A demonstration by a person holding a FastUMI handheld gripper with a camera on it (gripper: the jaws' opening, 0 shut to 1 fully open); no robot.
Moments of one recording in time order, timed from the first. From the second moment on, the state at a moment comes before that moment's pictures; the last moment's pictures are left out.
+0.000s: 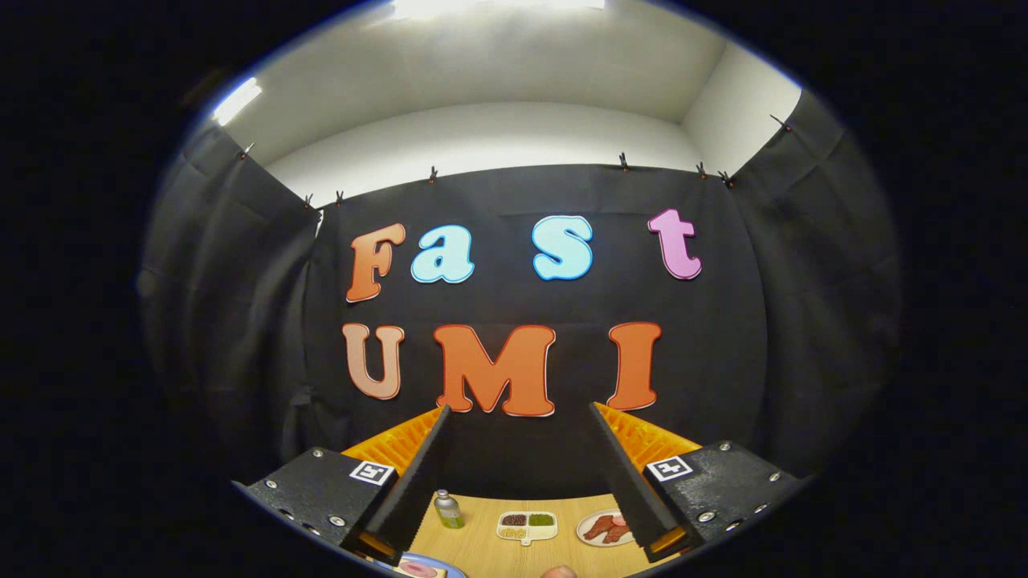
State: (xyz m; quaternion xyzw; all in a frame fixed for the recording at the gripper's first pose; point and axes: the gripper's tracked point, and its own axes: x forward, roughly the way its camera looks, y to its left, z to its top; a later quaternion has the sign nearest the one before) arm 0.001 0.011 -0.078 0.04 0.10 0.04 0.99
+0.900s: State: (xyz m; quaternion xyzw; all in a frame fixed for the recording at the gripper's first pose) arm -0.063 0.017 -0.311 0.06 0.42 0.05 0.90
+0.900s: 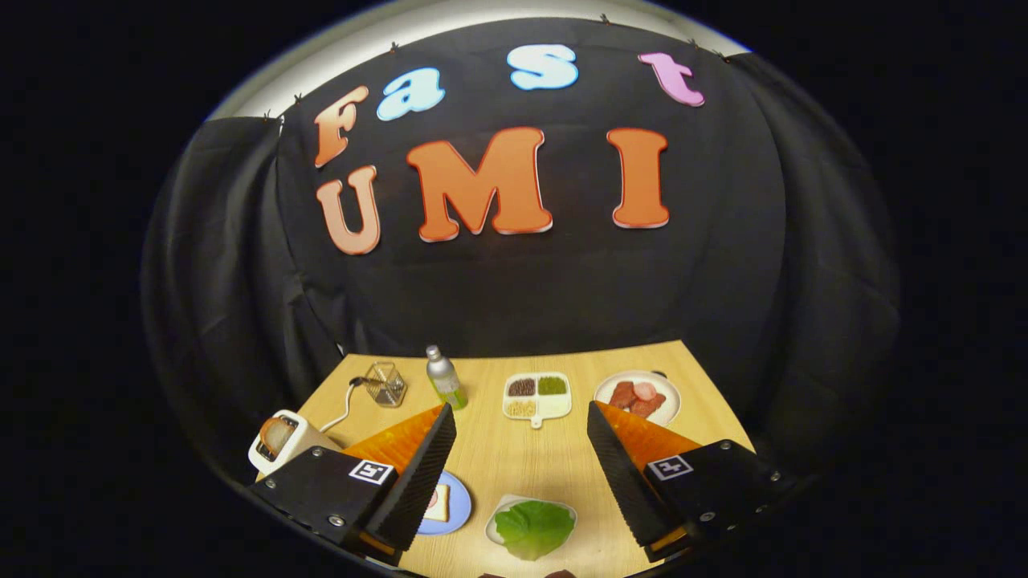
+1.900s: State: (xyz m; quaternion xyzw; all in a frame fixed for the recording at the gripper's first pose) arm -0.222 0.039 -0.508 0.05 0.72 0.08 0.68
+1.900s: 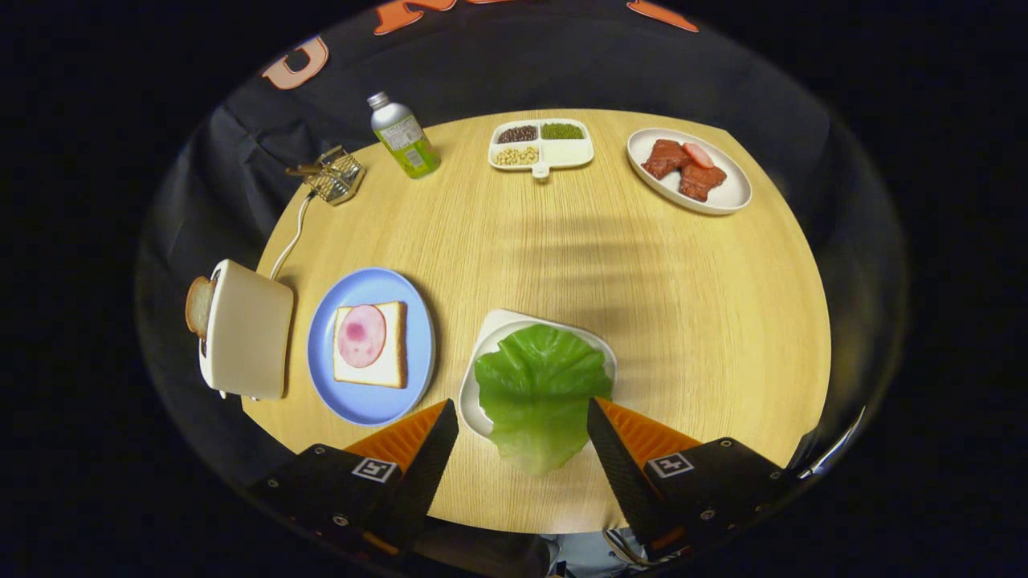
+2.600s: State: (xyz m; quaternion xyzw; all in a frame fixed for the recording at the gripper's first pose) arm -0.245 0.039 -0.576 0.00 0.78 0.07 0.63
